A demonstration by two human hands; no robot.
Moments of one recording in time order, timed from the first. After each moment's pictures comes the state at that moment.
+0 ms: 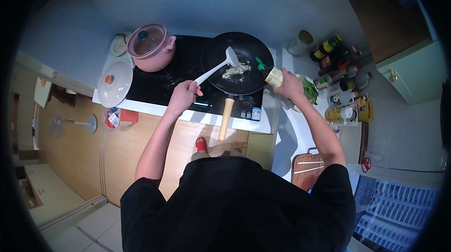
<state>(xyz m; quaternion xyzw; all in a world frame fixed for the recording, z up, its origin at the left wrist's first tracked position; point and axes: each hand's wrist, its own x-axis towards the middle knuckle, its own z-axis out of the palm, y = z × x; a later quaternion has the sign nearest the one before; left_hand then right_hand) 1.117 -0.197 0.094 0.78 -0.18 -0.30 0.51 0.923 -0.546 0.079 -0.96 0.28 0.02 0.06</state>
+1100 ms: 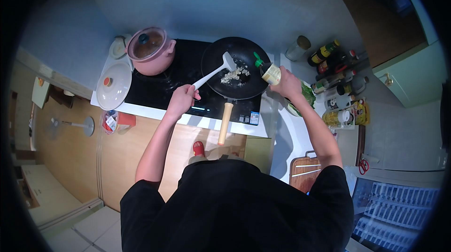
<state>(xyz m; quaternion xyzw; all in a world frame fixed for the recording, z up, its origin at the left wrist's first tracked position) 1.123 -0.192 0.086 0.77 -0.17 -0.31 0.53 0.939 -0.543 0.096 -0.96 0.28 -0.04 0.08</state>
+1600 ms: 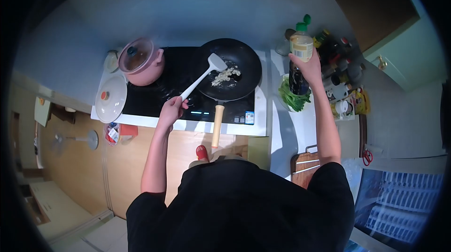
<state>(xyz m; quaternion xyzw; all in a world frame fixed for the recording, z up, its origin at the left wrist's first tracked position) 1.114 -0.182 0.073 0.73 -0.09 -0.37 0.57 0.899 -0.607 0.169 -0.84 0.28 -0.33 0.33</state>
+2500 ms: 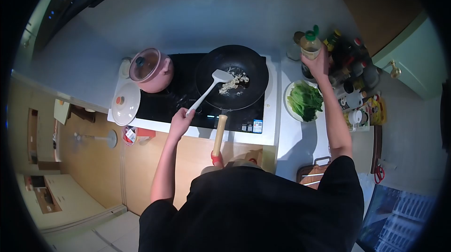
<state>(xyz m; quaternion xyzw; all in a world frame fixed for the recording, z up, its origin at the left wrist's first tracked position) 1.102 -0.197 0.036 0.88 -0.18 -0.22 0.38 0.919 -0.713 0.099 -0.85 0.24 -0.42 0.22</state>
